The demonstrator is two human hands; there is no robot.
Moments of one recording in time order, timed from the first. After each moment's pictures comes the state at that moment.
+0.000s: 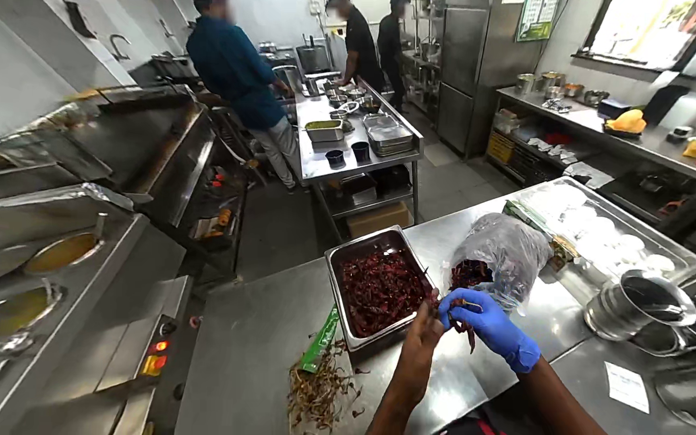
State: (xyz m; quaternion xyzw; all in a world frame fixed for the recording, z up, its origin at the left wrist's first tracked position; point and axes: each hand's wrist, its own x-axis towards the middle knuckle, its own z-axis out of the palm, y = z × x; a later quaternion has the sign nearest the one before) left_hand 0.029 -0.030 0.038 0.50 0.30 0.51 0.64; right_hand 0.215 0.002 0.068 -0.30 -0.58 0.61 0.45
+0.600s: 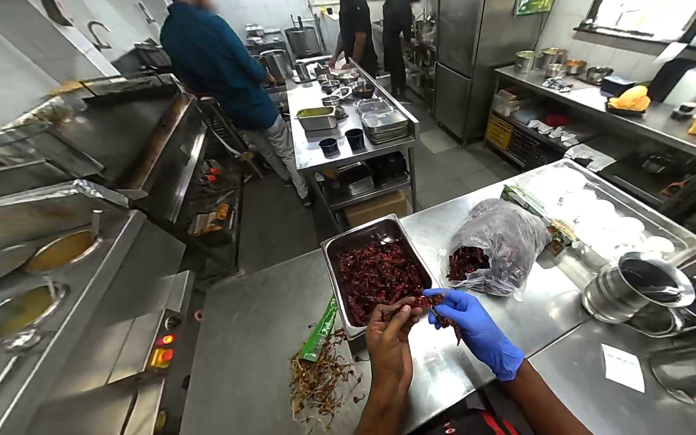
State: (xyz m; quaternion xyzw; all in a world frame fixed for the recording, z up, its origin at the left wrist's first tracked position) left_hand 0.016 -0.032 0.048 0.21 0.41 0.68 0.57; right_hand 0.188 -0.016 0.040 -0.35 -0.45 0.67 0.48
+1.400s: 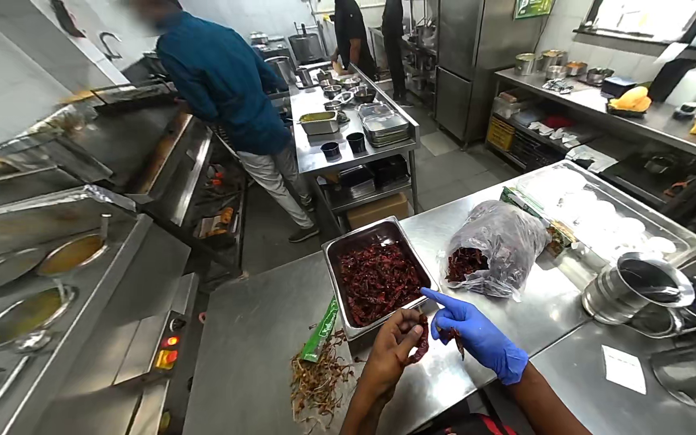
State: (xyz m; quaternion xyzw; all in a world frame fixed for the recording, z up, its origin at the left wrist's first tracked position) left_hand -0.015 -0.041 0.048 0.50 0.41 0.41 0.65; right_hand 0.200 -0.023 0.039 -0.29 -0.48 0.72 0.41
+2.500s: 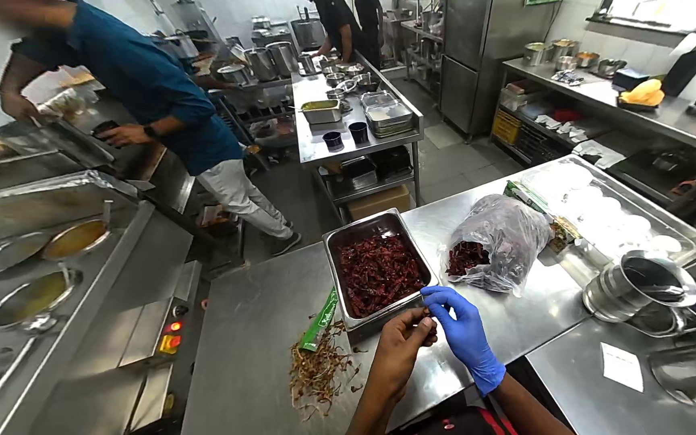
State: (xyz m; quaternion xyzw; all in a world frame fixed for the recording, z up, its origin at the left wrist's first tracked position) left_hand 0.009 -0.056 0.059 0.45 0.45 0.44 0.64; right_hand 0.164 -0.032 0.024 -0.40 -0.59 0.38 0.59
